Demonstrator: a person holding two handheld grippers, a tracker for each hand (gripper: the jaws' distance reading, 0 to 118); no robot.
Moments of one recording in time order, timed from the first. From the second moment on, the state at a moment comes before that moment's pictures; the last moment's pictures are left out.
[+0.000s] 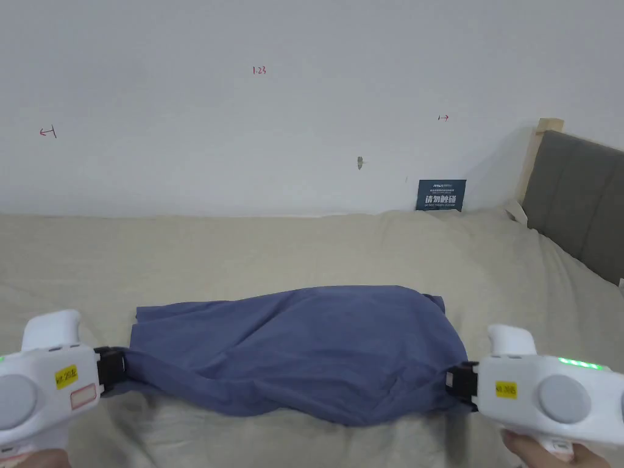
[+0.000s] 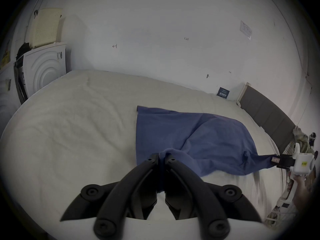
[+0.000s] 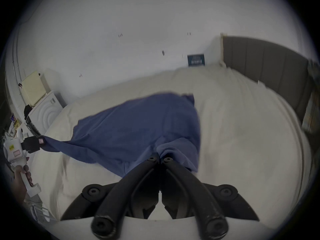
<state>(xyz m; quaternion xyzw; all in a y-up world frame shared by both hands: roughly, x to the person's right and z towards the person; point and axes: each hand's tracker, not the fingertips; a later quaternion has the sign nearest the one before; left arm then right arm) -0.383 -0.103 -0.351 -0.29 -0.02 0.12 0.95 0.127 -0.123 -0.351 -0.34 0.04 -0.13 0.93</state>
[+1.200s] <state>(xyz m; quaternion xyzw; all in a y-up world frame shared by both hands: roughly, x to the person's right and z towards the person) -0.415 -0.175 -0.173 -0.40 -0.12 0.00 0.91 0.195 -0.169 -0.189 -0.48 0.05 -0.01 0.87</state>
